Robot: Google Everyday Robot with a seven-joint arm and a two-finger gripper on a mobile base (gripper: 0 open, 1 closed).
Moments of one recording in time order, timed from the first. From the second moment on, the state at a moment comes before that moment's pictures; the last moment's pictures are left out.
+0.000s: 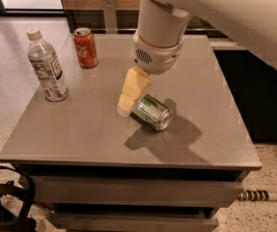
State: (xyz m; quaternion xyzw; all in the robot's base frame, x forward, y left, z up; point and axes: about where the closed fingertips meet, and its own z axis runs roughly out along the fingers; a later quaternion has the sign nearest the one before) arm 0.512 -0.034 0.904 -0.44 0.89 0.00 0.10
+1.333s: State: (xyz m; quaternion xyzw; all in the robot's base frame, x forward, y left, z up) arm 0.524 -0.040 0.847 -0.38 0.92 0.01 0.08
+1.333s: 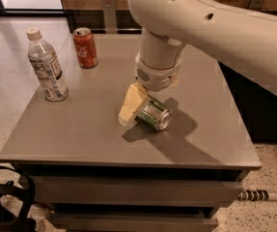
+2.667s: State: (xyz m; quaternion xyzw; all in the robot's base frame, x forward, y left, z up) arm 0.535 -0.026 0.818 -0.39 0.92 0.04 0.07
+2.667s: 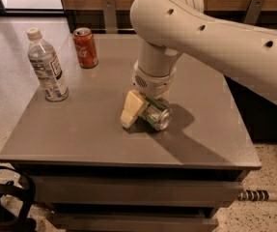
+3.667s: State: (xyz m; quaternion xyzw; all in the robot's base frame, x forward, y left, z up) arm 0.534 -0.025 0.818 -0.39 0.92 0.04 0.07
